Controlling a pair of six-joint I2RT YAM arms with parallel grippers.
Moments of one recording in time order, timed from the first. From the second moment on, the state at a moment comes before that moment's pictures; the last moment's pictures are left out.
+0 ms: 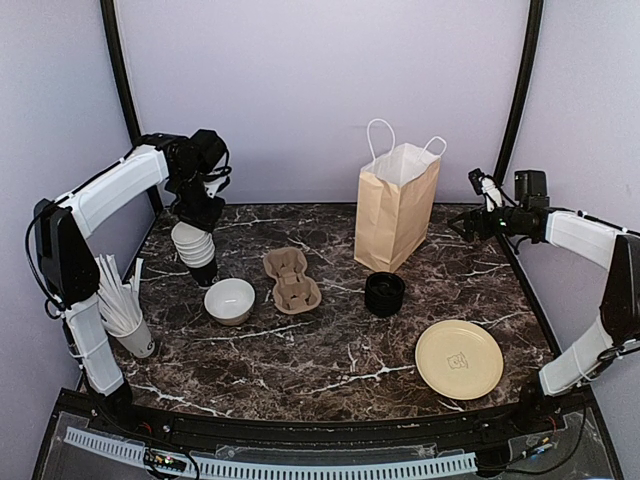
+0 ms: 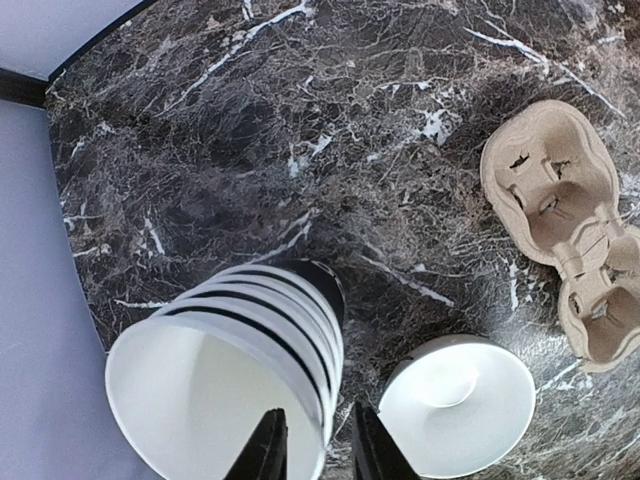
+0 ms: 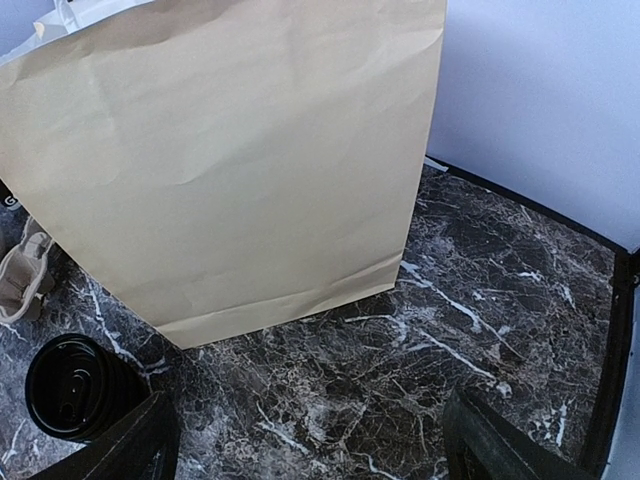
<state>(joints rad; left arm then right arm) -0.41 1.85 1.88 -1.25 -0.22 -0.07 0.00 1.46 1.03 -0.19 -0.54 -0.27</state>
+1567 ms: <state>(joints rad) -0.41 1.92 1.87 -1.24 -0.45 -0.02 0.00 1.46 1.03 -0.19 -0.54 -0.28</state>
